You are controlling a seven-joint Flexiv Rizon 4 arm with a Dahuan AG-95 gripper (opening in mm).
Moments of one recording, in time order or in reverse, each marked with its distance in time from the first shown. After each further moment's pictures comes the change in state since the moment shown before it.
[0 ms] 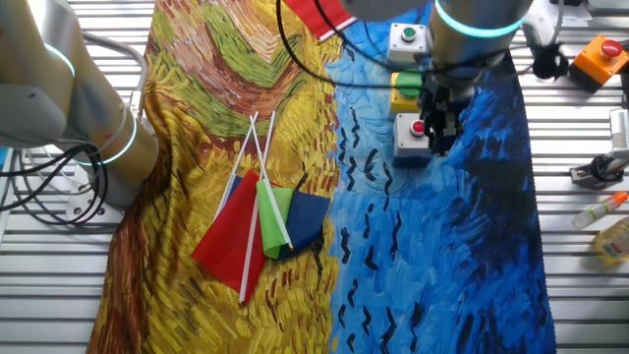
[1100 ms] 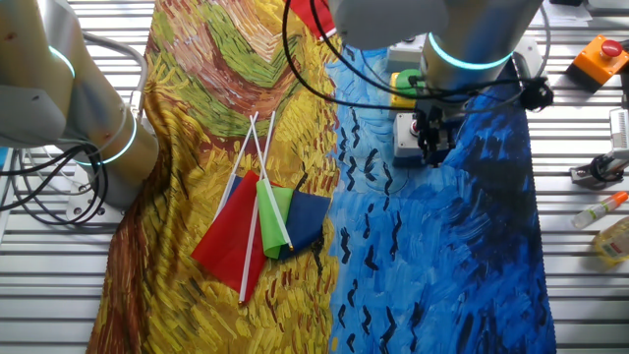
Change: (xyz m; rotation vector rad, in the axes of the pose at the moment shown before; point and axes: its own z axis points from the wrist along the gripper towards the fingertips) arm 0.003 -0.001 0.033 -0.055 0.009 0.004
